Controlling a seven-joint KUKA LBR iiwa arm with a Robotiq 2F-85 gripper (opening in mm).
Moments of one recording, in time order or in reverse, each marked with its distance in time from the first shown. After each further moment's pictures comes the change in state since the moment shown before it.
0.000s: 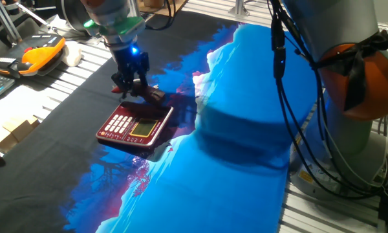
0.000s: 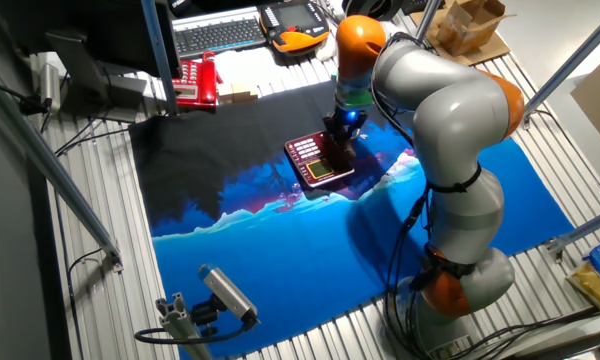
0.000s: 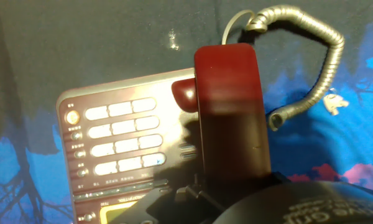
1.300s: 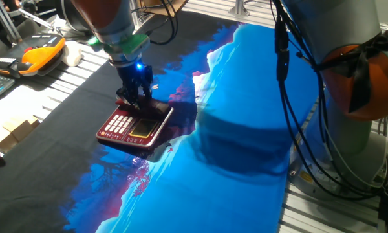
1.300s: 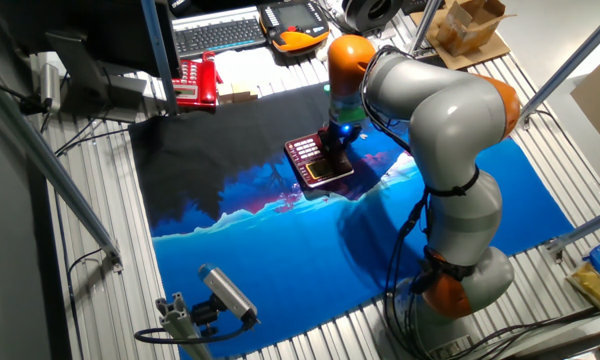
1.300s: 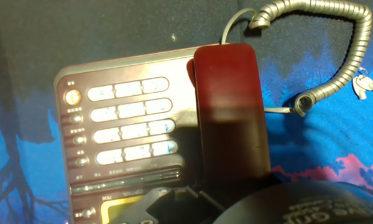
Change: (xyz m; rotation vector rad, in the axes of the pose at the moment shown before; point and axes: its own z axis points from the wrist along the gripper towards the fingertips) arm 0.016 0.014 0.034 0.029 -0.016 -0.009
